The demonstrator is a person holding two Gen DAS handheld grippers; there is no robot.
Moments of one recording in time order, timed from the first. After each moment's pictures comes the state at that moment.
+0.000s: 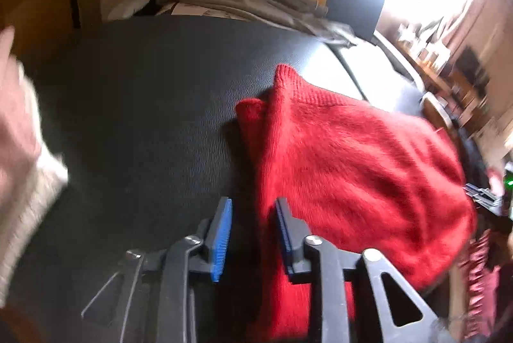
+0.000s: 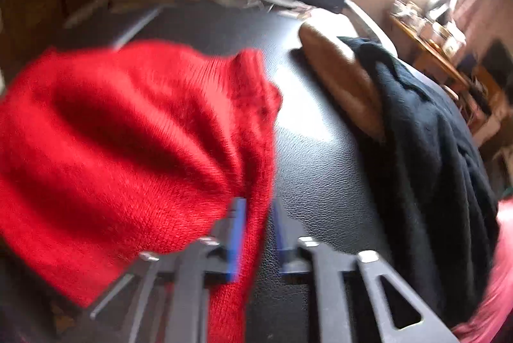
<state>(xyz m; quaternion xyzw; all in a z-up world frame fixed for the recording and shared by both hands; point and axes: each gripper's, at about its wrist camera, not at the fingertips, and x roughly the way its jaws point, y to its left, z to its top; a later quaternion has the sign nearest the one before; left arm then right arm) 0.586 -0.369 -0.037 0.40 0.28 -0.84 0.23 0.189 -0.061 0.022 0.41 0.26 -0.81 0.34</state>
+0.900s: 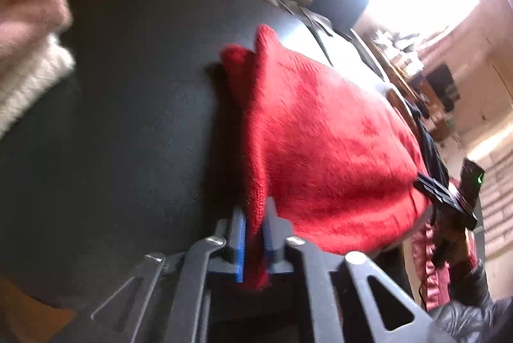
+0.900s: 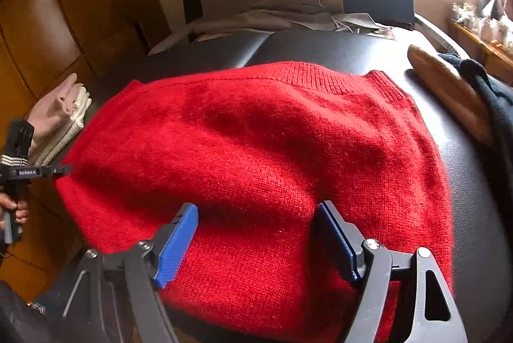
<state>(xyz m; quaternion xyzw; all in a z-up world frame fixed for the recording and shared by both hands) 0.643 -0.350 -0.049 0.40 0.35 -0.82 0.19 0.274 -0.097 0.009 0.40 0.15 -0.75 0.51</state>
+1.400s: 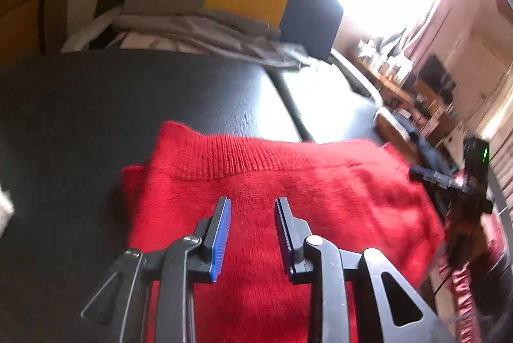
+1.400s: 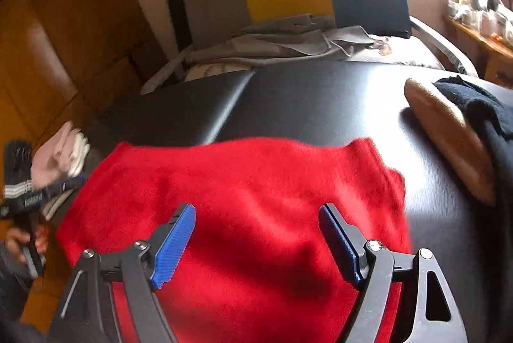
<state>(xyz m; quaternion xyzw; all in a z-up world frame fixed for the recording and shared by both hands) 0.511 -0.333 -0.030 0.37 0.26 -0.87 0.18 0.187 -0.134 0.035 0.41 0.10 -0.75 0.51</state>
